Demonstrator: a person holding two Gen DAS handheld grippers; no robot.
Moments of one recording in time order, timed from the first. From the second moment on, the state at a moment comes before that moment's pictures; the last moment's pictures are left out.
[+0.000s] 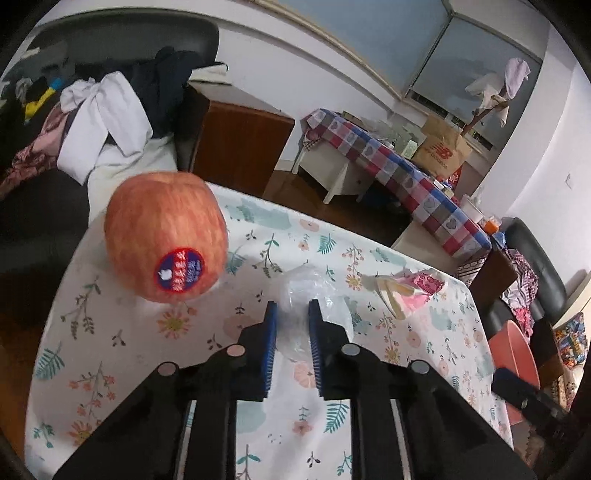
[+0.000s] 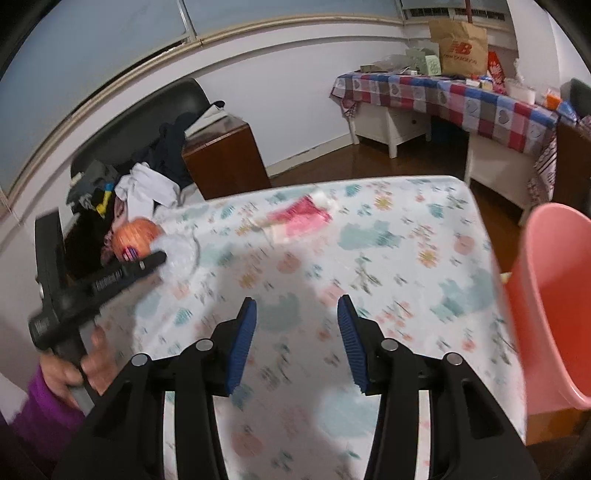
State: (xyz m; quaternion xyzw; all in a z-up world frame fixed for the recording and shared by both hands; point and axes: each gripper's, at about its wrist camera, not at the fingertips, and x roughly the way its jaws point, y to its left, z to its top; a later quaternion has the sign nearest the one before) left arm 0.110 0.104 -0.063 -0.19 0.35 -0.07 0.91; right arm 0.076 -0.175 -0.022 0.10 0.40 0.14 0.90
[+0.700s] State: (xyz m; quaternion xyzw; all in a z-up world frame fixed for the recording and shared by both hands) left arm 0.099 0.088 -0.048 -0.15 0.32 -0.09 0.93; right arm 0.191 -0.176 -0.077 0.36 0.47 0.08 0.80
